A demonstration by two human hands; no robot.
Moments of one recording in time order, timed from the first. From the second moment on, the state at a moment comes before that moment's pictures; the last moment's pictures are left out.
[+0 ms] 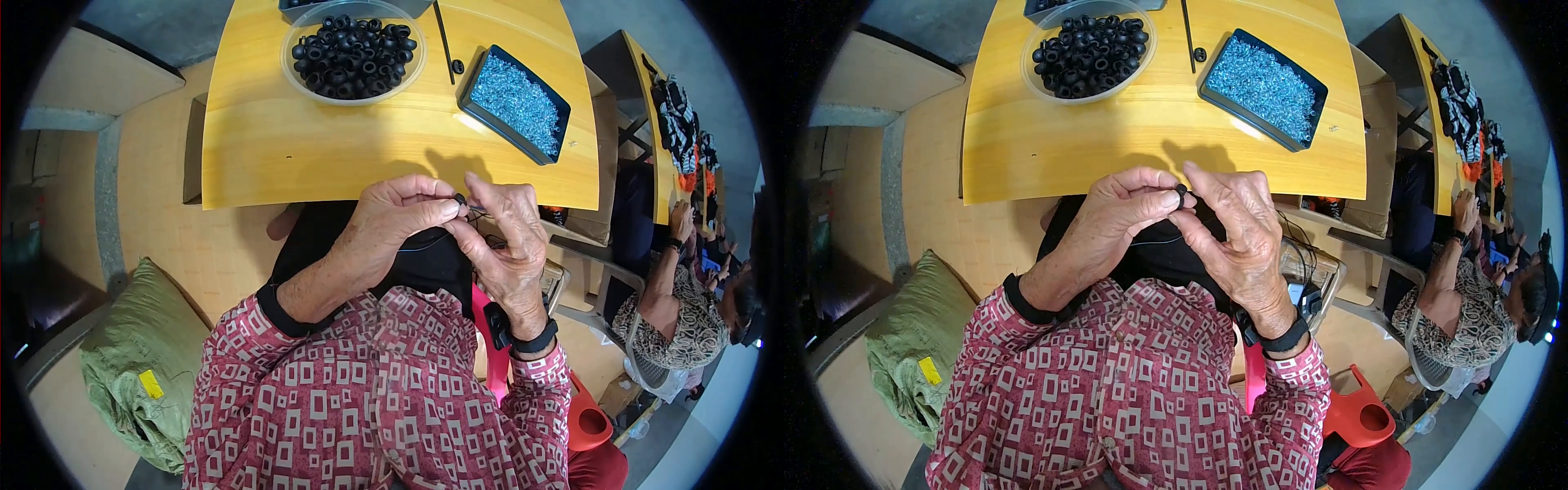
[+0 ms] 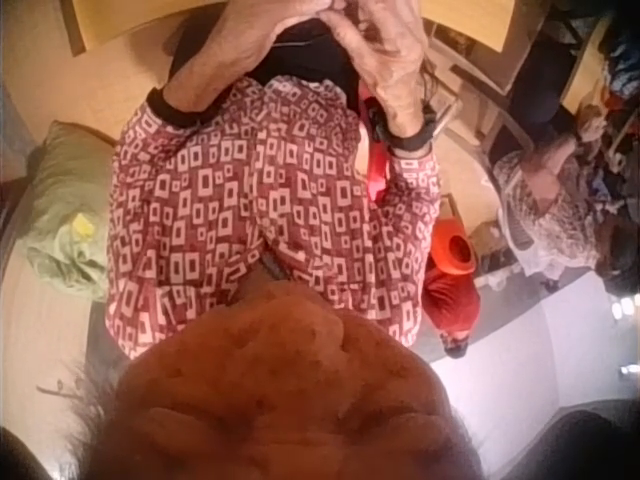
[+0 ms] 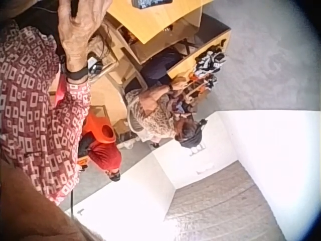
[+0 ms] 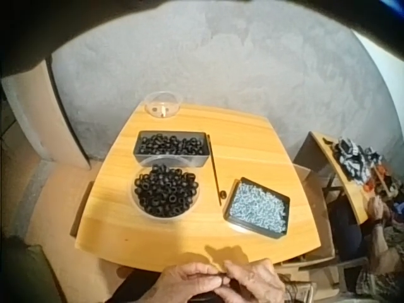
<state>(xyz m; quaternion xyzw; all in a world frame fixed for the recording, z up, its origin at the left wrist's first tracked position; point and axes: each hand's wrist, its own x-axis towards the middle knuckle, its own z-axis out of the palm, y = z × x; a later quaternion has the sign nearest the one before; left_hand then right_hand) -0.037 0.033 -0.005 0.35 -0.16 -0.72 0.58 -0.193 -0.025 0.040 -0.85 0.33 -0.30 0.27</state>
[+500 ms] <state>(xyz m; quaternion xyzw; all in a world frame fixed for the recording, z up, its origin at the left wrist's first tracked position) -0.042 0.037 0.000 0.41 -0.18 -0.69 0.57 -0.197 -0.034 0.040 -0.92 0.25 -0.26 0.13</state>
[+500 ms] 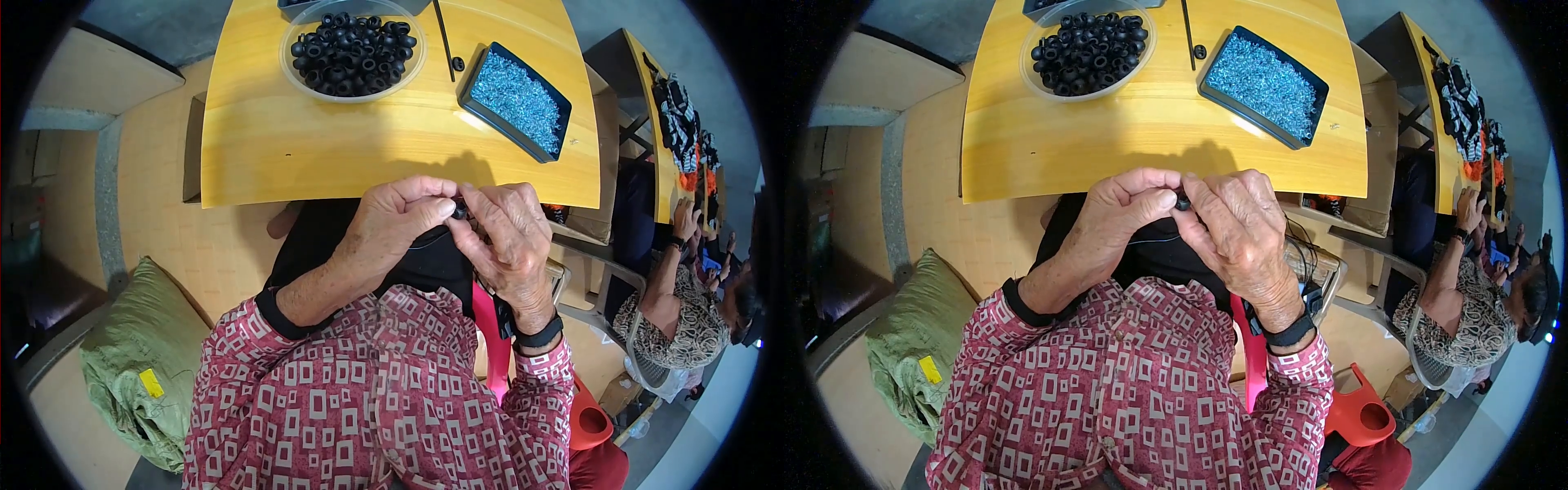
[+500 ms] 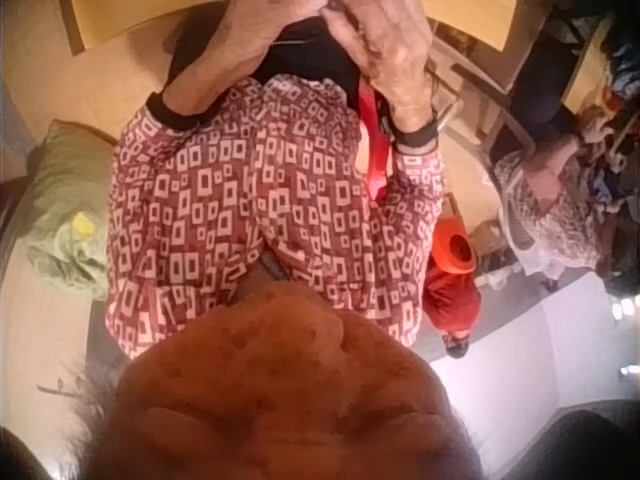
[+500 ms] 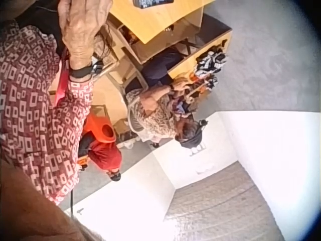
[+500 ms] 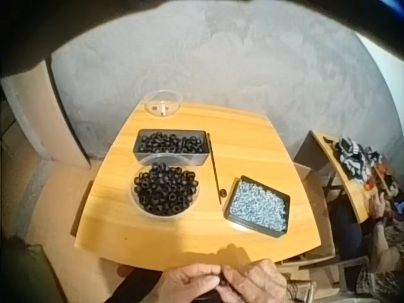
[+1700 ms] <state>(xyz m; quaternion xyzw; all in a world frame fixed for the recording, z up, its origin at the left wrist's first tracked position) -0.045 0.041 -0.002 0.43 -0.27 -0.64 0.58 -0.206 -0.028 0.047 -0.85 0.33 -0.27 0.32</state>
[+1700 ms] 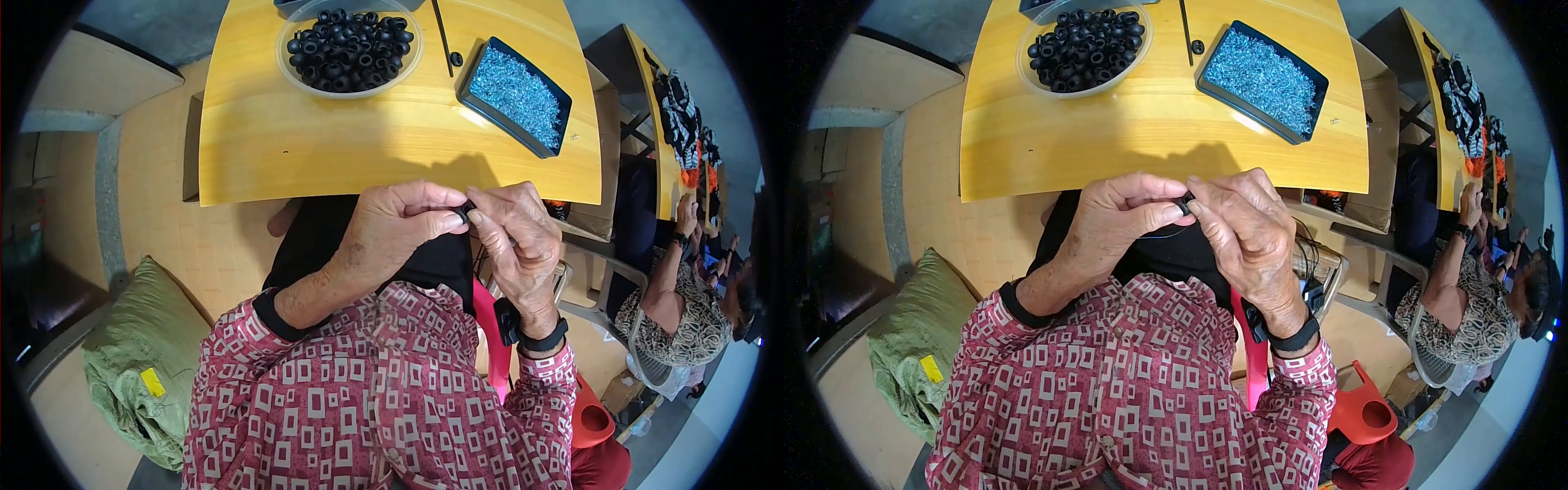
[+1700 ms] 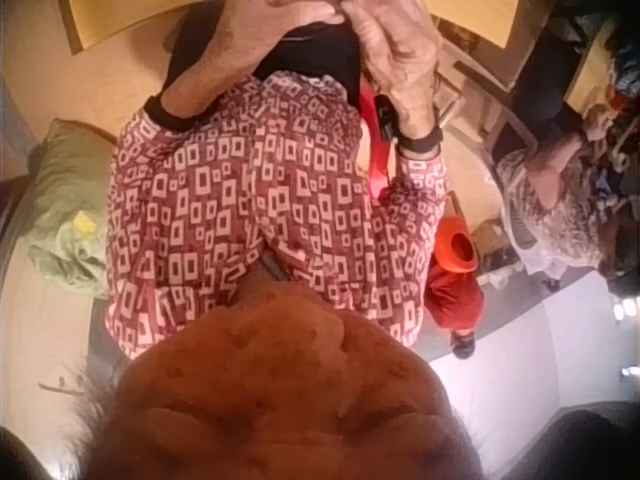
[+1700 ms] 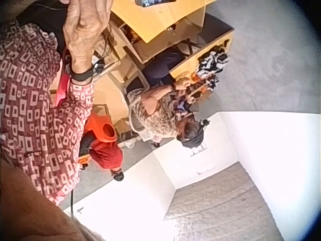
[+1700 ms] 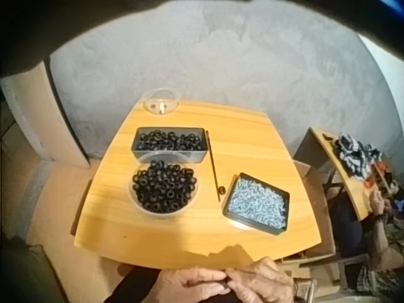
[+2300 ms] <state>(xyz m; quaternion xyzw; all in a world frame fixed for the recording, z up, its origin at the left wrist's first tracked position) -0.048 0.042 -0.004 0.42 -0.24 -0.66 0.57 -0.204 -0.024 0.041 -0.91 0.26 -0.26 0.18</state>
